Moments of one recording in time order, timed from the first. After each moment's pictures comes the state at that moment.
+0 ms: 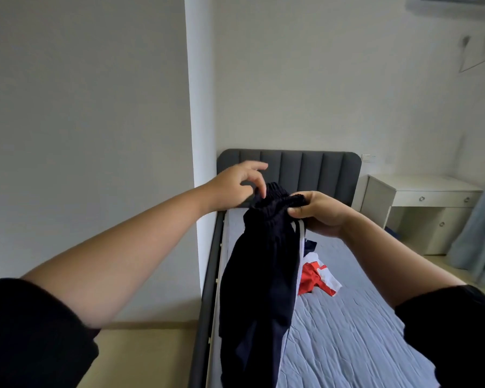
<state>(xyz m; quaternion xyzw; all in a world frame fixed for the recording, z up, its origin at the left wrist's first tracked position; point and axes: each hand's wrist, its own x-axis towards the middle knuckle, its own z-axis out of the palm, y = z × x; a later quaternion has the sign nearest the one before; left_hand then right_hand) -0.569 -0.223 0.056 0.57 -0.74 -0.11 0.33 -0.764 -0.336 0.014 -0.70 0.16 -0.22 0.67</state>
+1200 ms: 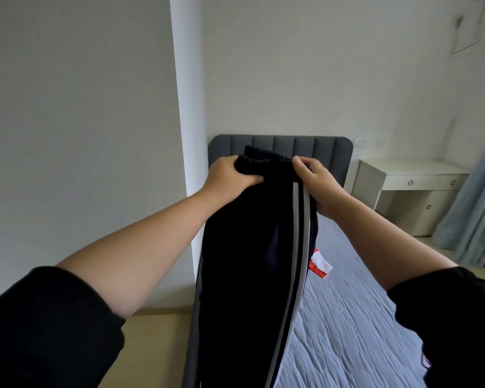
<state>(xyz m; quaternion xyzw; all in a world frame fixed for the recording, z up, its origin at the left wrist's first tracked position) -0.575 -0.266 0.012 0.60 -0.58 -0.09 0.54 -0.761 -0.339 0.013 -0.71 0.36 -0.41 0.45</state>
